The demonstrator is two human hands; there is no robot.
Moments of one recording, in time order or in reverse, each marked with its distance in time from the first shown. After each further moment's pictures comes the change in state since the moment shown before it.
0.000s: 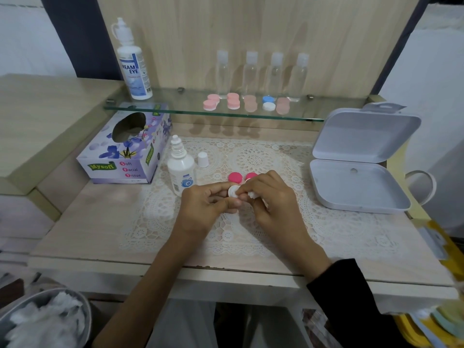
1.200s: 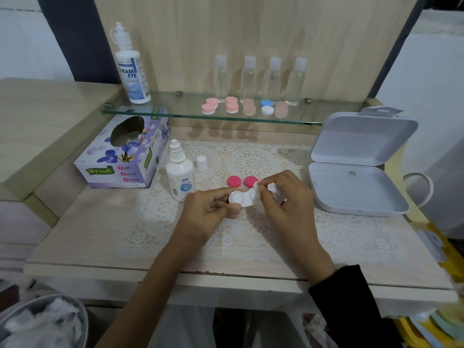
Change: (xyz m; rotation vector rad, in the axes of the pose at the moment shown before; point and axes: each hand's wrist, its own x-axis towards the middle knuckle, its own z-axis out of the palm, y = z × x) left_hand 0.004 -0.011 -0.004 0.147 -0.055 0.001; right_hand 0.000 0.001 -0.013 -0.021 0.138 0.270
